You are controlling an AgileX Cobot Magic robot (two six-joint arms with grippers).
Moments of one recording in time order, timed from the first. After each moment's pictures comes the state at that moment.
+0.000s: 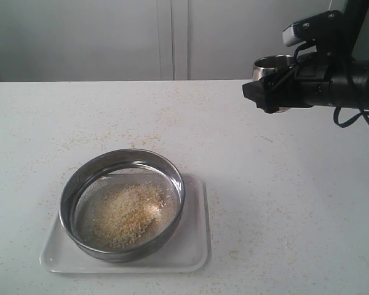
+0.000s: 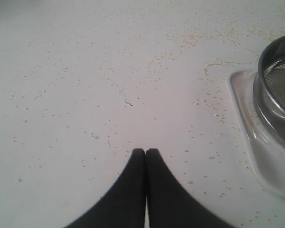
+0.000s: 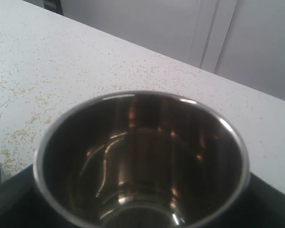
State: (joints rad) left arm 0.06 0.00 0.02 -0.16 0.45 0.16; right arm 0.11 1.58 -0.94 1.73 0.43 -1.94
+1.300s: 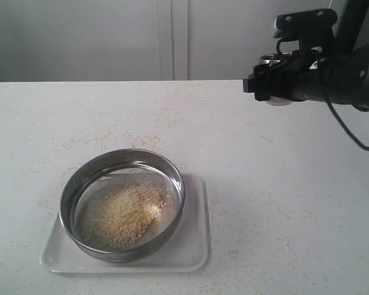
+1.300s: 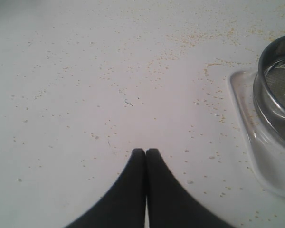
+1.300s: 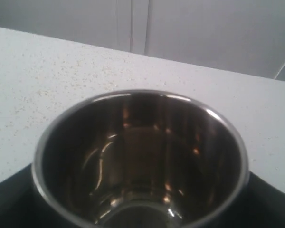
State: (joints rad) left arm 0.06 0.00 0.02 -0.16 0.45 0.16; right arm 0.26 1.64 -1.01 0.36 -0.07 -0.33
